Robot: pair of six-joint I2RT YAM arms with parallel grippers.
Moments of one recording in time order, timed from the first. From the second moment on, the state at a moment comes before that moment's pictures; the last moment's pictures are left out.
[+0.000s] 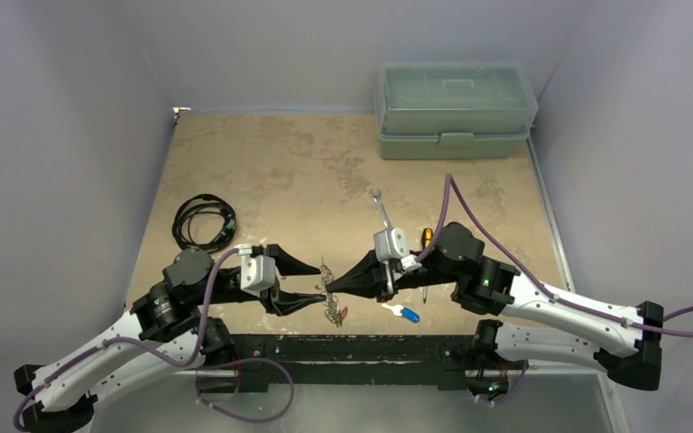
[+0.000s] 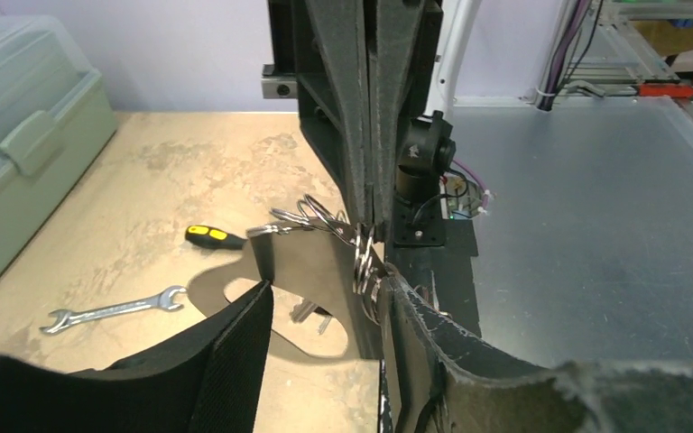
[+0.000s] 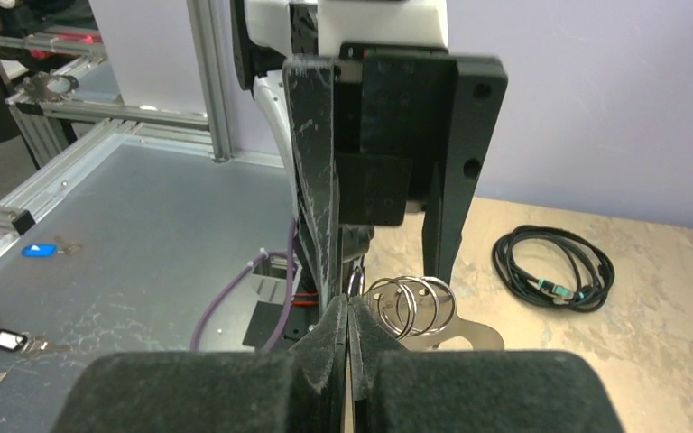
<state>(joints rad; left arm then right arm) -0.99 0.48 0.65 -0.13 0.49 0.01 1.16 0.92 0.85 0.15 -0.54 -0.04</state>
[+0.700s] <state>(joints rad) -0.99 0.65 0.97 -0.56 0.41 0.16 1.16 0.96 0.99 -0.25 -0.34 -0.17</state>
